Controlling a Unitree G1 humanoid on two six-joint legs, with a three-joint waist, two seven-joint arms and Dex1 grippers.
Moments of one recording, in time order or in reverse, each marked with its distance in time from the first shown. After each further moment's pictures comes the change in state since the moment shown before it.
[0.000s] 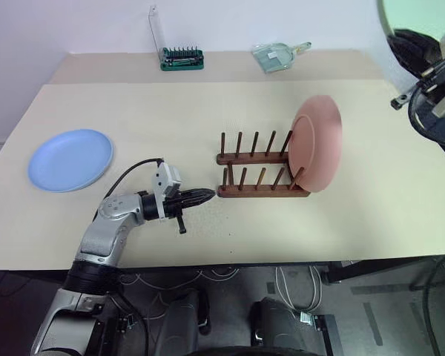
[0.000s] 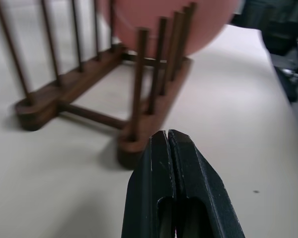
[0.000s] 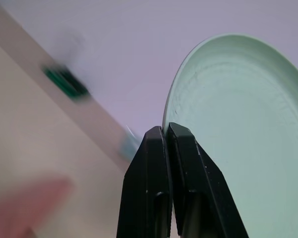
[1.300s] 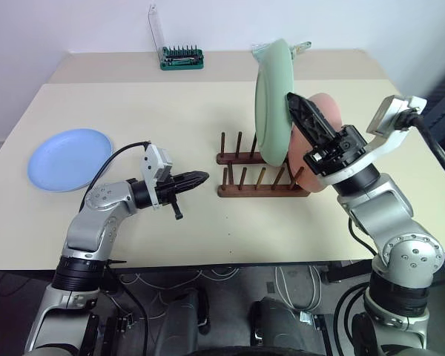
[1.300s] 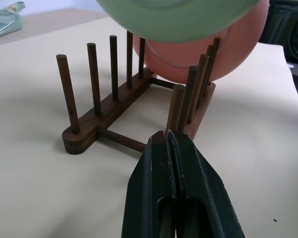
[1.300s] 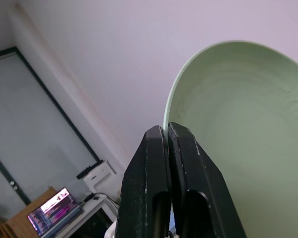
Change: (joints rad) left arm -0.030 0.028 0.052 -0.107 -0.043 0.111 0.065; right arm 0.302 0.569 0.065 -0.196 1.035 0.109 -0.568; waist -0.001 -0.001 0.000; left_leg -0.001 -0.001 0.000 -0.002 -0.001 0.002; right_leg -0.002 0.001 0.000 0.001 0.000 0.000
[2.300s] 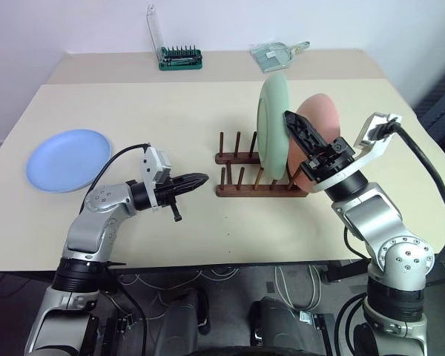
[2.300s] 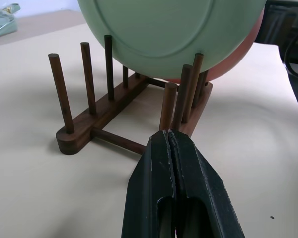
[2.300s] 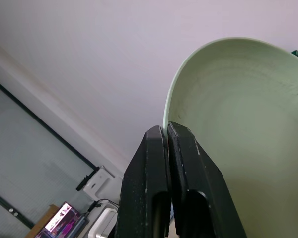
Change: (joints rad) left arm 0.011 -0.001 0.000 0.020 0.000 -0.043 -0.020; right arm 0.064 0.004 0.025 0.075 0.088 -0.015 -0.099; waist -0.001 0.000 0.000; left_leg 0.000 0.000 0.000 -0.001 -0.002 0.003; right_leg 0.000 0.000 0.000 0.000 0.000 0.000
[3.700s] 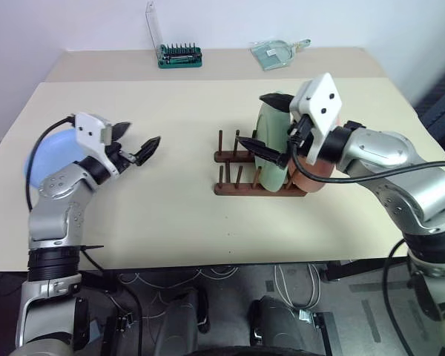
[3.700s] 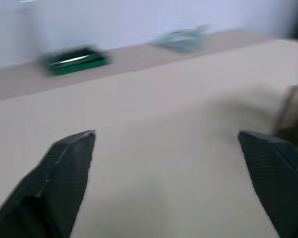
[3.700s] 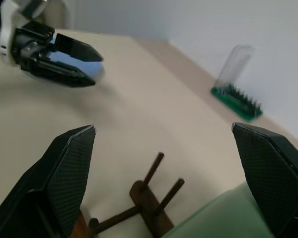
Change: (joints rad) left arm -0.068 0.081 0.311 0.103 0.081 0.120 0.541; right arm -0.442 -0.428 0.423 0.149 -0.957 -0.084 0.571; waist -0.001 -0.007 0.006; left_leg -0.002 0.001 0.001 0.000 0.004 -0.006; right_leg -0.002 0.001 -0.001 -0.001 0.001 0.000
